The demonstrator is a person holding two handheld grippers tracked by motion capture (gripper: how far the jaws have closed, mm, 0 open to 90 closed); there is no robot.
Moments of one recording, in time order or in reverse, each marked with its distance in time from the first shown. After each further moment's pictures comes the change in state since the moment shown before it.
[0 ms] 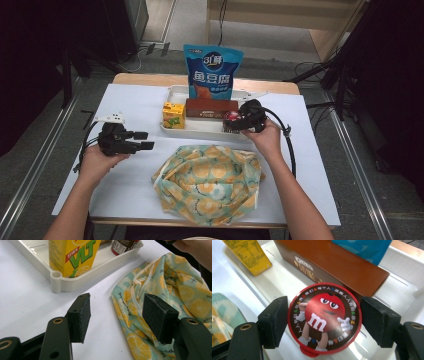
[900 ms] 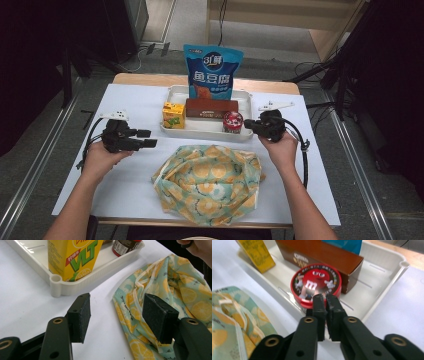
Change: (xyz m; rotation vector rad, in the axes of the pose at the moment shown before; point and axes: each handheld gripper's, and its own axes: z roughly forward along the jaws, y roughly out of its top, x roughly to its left) left arm 0.005 0.007 0.009 0.013 -0.008 -0.002; right arm -0.006 -0.038 -0.047 -0.092 -0.001 0.059
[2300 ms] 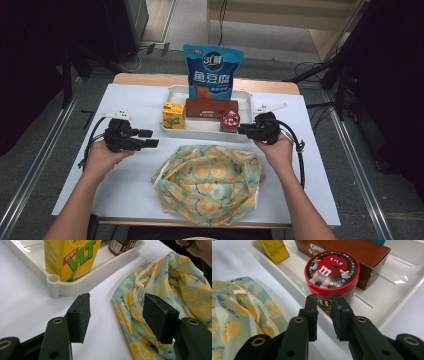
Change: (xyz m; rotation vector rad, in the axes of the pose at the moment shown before) left arm 0.000 0.002 0.004 0.013 -0.009 0.003; right arm 0.008 -0.002 0.010 0.045 0.089 -0.024
